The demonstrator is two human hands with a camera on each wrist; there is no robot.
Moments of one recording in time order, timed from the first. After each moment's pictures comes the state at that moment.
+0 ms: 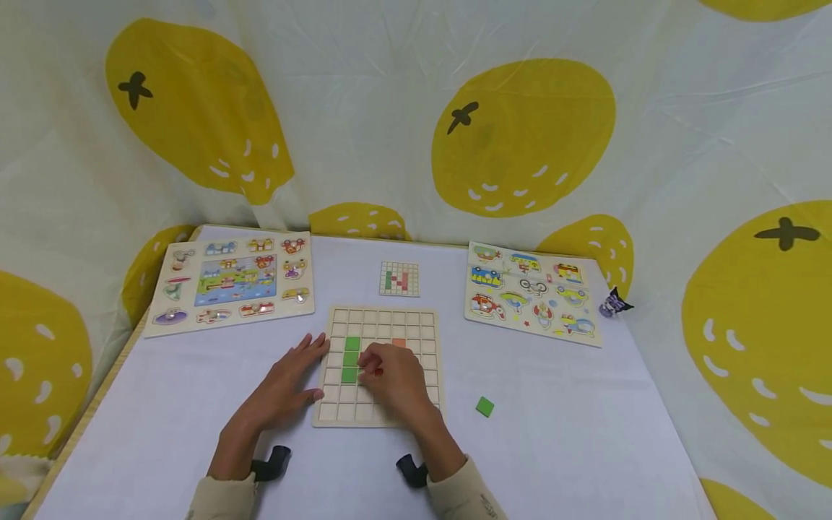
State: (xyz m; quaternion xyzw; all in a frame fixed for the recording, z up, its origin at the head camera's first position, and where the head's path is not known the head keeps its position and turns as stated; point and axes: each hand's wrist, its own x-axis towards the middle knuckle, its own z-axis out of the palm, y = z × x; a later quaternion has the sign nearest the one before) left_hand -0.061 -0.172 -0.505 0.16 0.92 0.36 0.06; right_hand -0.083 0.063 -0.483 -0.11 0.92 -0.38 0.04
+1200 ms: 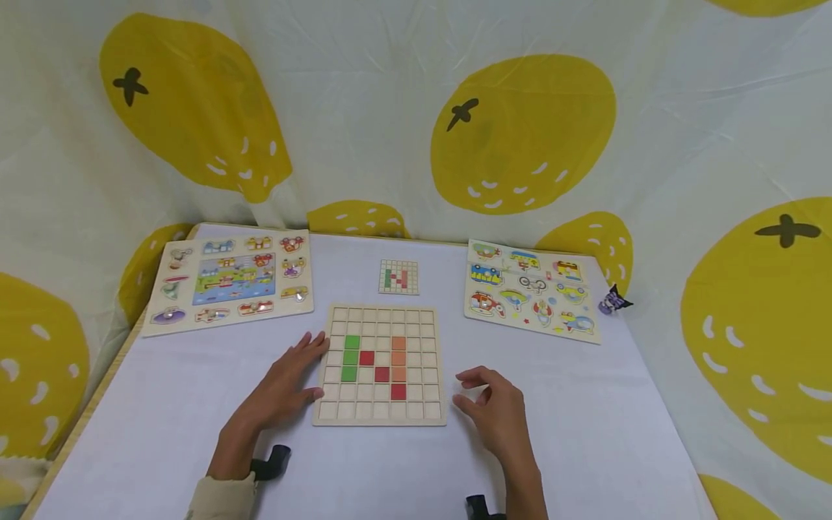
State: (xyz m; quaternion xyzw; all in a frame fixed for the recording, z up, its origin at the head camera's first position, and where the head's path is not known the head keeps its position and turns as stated) left_hand -0.063 -0.172 -0.504 0.14 0.92 0.36 0.09; right_hand -0.026 0.192 -0.467 0.11 0.92 -0.39 0.01
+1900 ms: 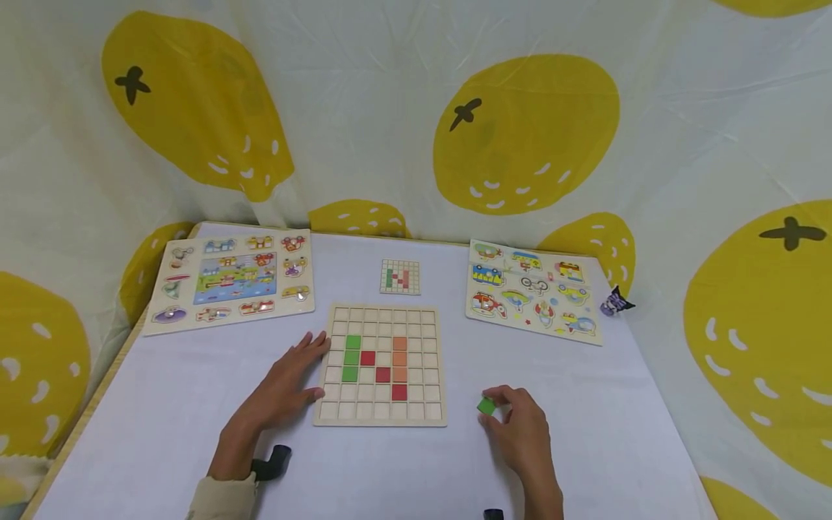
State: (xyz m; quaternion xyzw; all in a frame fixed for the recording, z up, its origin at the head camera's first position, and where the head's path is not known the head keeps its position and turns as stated) left_hand -0.064 -0.173 -0.506 0.14 0.92 0.36 0.09; right_hand -0.011 0.224 -0.482 0.15 0.94 -0.30 0.04
